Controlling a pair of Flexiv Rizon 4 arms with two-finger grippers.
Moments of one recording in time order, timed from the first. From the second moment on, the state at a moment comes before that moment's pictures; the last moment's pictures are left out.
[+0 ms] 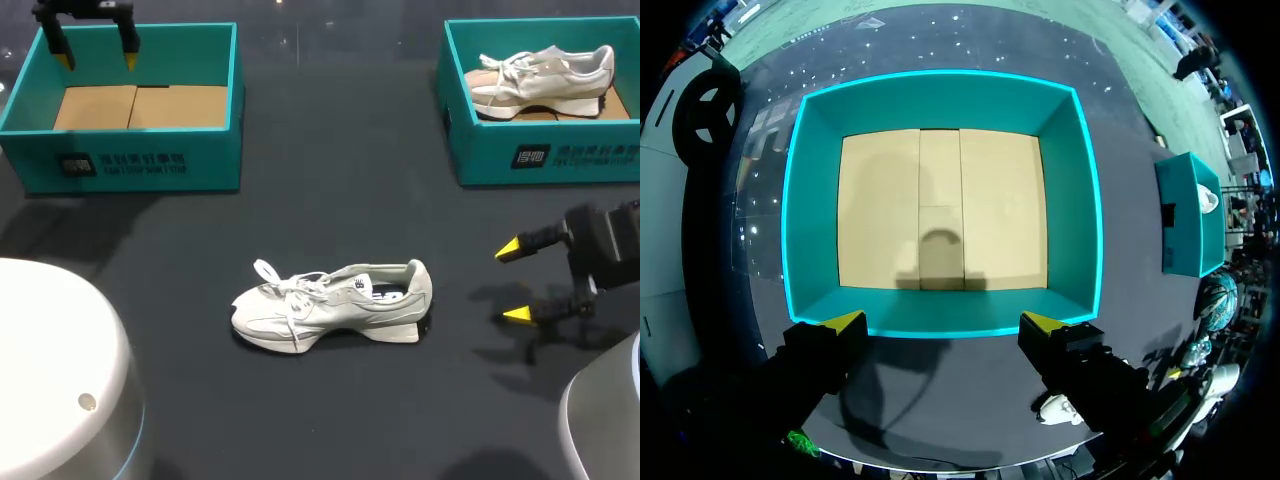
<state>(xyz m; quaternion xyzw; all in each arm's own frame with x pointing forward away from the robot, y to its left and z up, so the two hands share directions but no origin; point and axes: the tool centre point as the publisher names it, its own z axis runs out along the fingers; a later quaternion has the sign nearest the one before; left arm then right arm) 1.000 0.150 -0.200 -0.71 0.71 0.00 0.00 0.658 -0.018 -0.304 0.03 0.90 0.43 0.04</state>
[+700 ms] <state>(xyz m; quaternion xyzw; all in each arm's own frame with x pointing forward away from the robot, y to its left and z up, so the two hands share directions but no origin) 1.000 0.150 -0.200 -0.71 0.71 0.00 0.00 0.664 -0.011 -0.340 0.05 0.90 0.44 0.02</state>
